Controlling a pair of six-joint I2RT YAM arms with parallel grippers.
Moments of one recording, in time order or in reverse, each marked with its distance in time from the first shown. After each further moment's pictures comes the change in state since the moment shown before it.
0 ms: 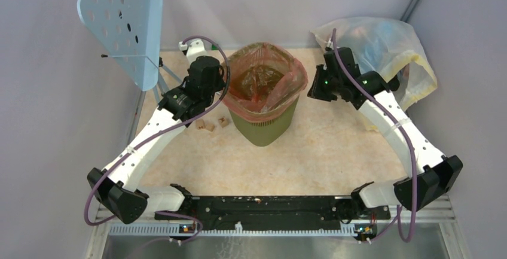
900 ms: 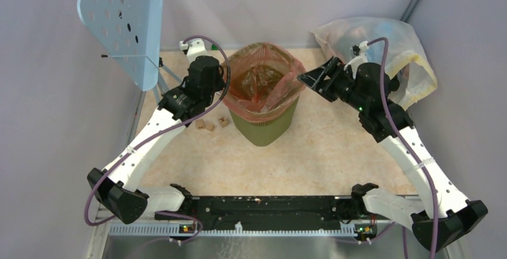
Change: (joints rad) left arm 0.004 0.000 -0.002 0.011 0.018 0.022; right arm -0.045 -0.340 -0.312 0.542 -0.241 0.291
